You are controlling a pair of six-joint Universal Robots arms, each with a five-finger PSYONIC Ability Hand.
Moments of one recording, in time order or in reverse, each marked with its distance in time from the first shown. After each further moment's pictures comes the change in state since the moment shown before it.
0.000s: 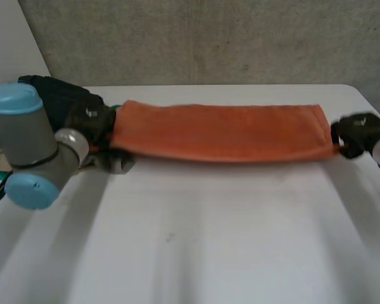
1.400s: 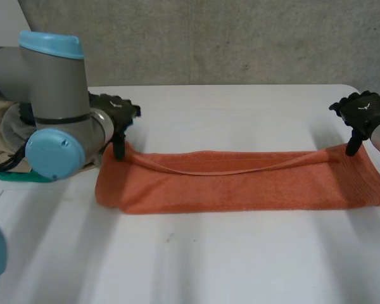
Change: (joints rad) left arm -0.174 -0.191 0.599 -0.553 -0.192 0.052; right arm 0.054 0.059 -0.156 -0.073 0.123 -0.051; left_hand -0.957 -0.993 -0.977 -0.999 -0.934; right_hand -0.876 -0.961 -0.978 -0.981 -0.972
